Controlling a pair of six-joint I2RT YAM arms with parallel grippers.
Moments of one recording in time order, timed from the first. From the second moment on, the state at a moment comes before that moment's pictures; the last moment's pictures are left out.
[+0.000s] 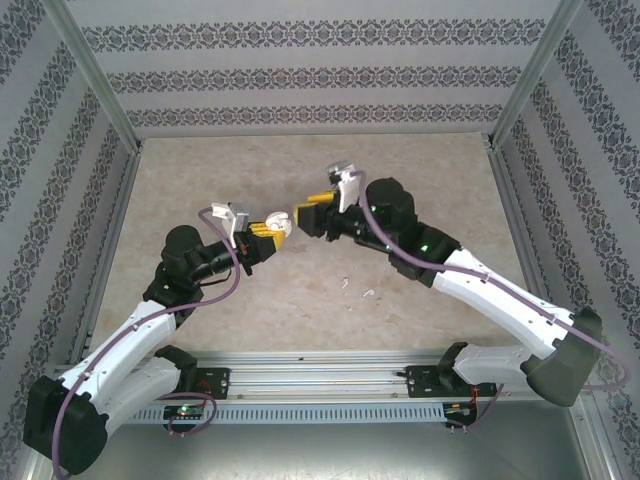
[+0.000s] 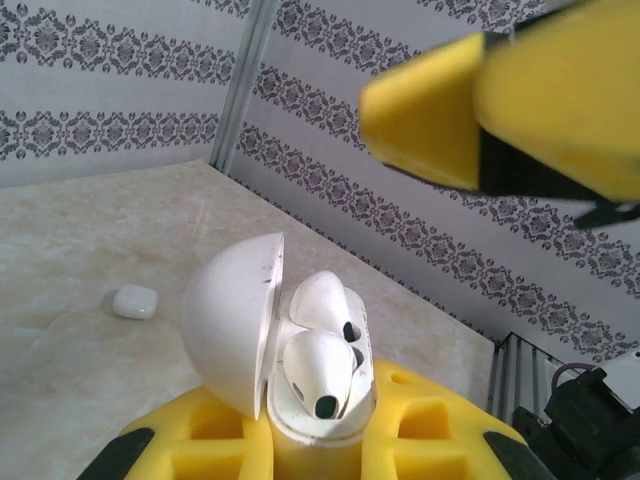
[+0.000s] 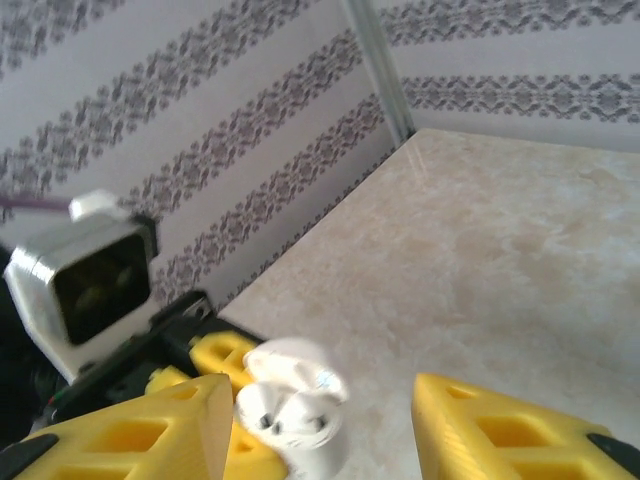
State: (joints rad) left arm -0.38 0.88 0.54 0.32 0.65 -0.33; right arm 0.77 1.23 1.15 -0.15 -0.23 0.45
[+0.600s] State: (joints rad) left arm -0.38 1.03 0.65 0.35 0.86 -0.33; right arm 0.59 1.42 1.18 -0.10 -0.75 0.84
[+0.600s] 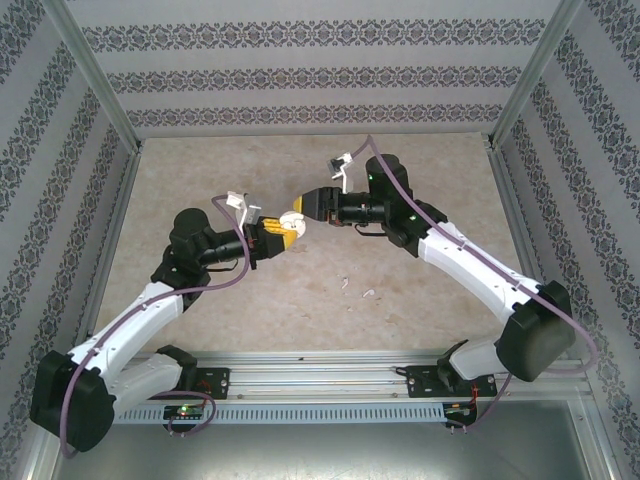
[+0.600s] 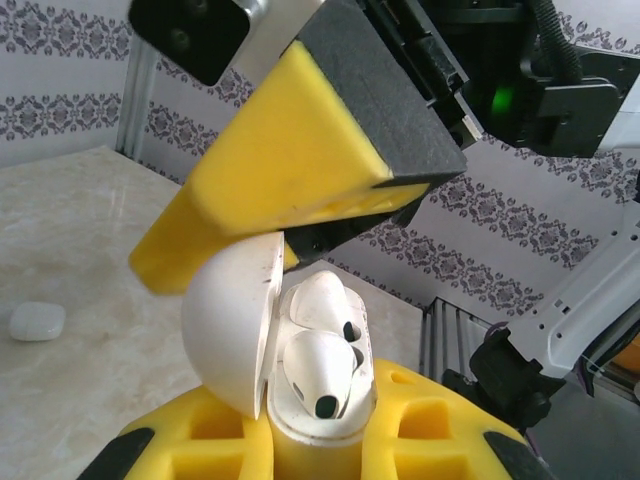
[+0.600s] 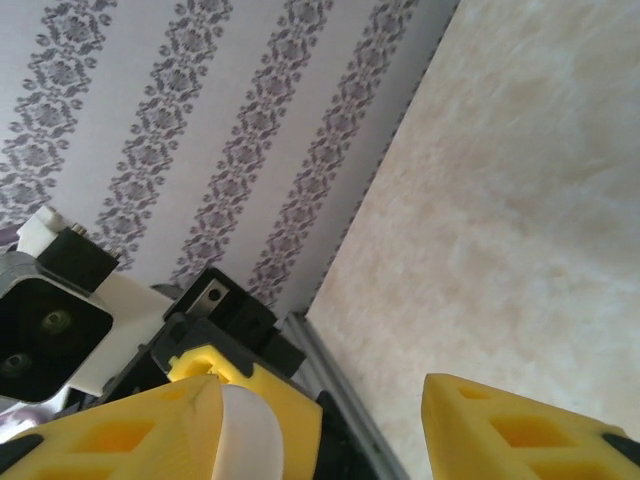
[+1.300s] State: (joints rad) left arm -0.38 1.08 0.70 0.26 0.90 -0.33; right arm 0.57 1.35 1.20 -0.04 -0.97 0.80
